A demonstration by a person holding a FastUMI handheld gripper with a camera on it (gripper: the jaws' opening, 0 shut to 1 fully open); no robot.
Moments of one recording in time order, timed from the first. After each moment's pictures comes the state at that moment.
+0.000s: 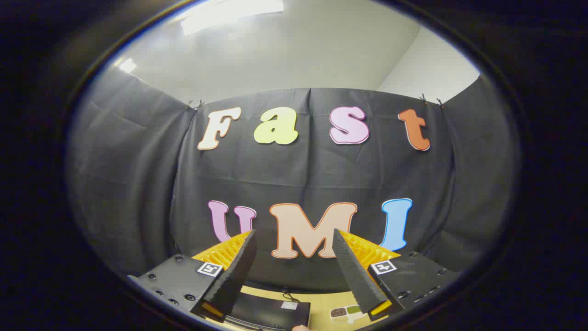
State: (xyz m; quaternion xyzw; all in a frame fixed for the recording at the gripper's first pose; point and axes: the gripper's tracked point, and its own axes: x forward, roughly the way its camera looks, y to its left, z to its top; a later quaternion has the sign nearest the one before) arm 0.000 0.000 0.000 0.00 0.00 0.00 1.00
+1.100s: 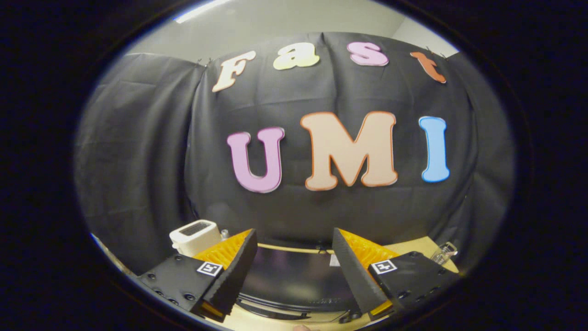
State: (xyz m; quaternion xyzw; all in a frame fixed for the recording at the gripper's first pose) arm 0.002 0.096 -0.285 0.04 0.16 0.04 0.99
